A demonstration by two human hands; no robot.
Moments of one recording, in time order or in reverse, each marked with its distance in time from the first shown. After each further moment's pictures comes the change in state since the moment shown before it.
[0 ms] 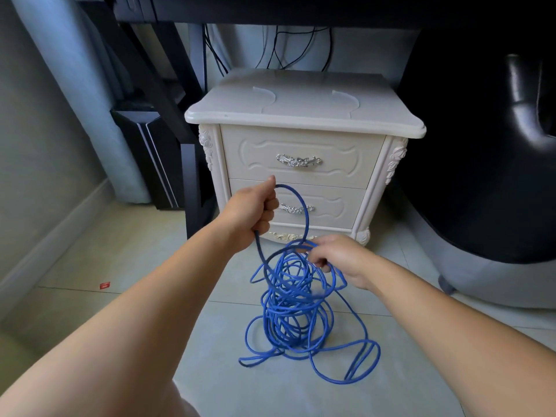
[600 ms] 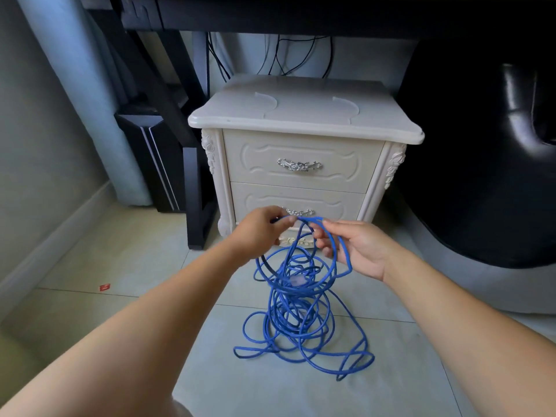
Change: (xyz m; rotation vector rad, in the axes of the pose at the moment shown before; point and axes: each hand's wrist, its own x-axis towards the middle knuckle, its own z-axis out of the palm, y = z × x) left_hand -0.004 -0.025 -0.001 0.756 -0.009 0.236; right_hand -0.011 -0.019 -0.030 0.598 -0.125 -0.042
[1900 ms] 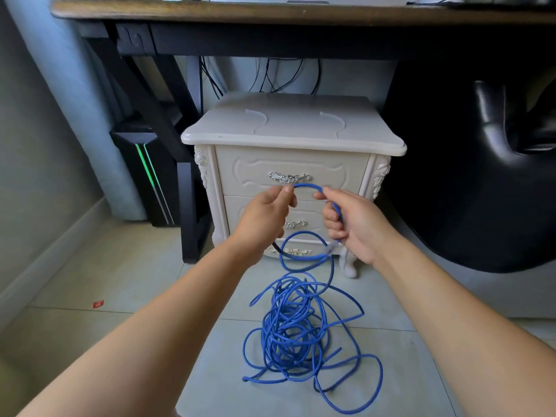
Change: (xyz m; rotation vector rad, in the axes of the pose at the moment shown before) left_hand -0.004 0.053 0.006 -0.466 0.110 0.082; right_hand -0.022 -0.048 0.024 -0.071 0.099 -0.263
